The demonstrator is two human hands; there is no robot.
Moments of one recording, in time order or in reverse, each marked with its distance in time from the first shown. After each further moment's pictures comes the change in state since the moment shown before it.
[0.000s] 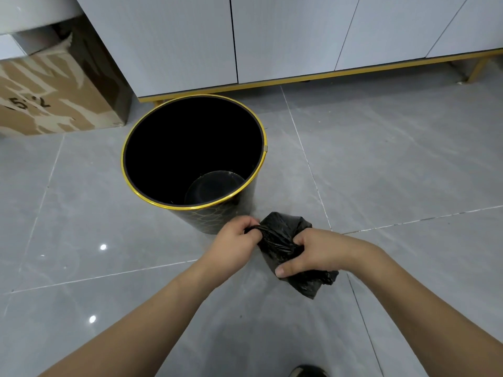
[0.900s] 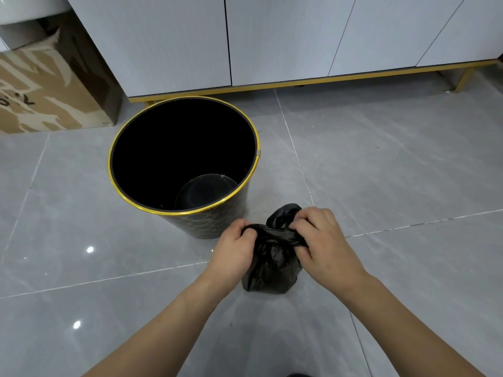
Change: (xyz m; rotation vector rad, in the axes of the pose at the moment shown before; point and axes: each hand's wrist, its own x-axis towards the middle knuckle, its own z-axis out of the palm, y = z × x) left_hand 0.013 -0.009 0.025 -0.166 0.113 -0.043; right_hand 0.004 0.029 0.021 -0.300 0.846 -0.445
